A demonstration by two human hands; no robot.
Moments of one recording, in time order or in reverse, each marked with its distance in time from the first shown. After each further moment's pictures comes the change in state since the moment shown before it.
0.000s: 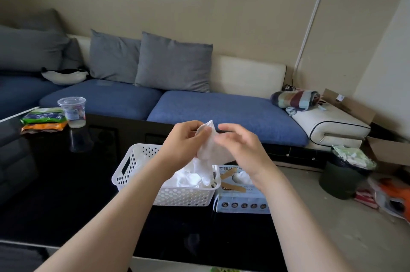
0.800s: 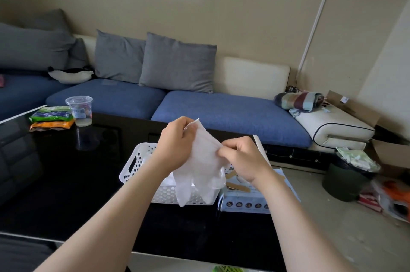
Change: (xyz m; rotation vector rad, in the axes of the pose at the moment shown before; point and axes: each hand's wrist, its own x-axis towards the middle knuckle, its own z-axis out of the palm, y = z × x) left_hand -0.002 -0.007 -0.021 0.275 0.245 -0.035; right_hand 0.006 0.014 0.012 -0.191 -0.157 -0.088
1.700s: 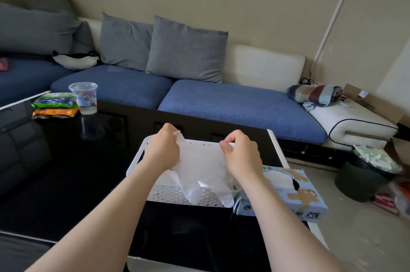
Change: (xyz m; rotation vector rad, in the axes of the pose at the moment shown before) left_hand 0.027 -0.082 -0.014 0.372 -0.055 -0.323; right_hand 0.070 0.053 0.063 -0.458 0.391 0.106
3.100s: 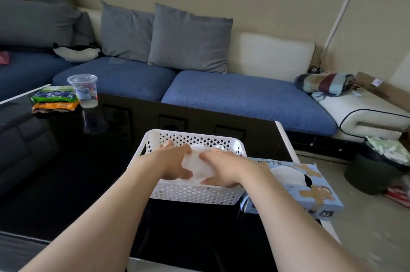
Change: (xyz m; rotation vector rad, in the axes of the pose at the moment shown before) left_hand 0.014 -0.025 0.012 0.561 -0.585 0.108; right_hand 0.006 -0.017 0.018 -0.494 -0.891 -0.292
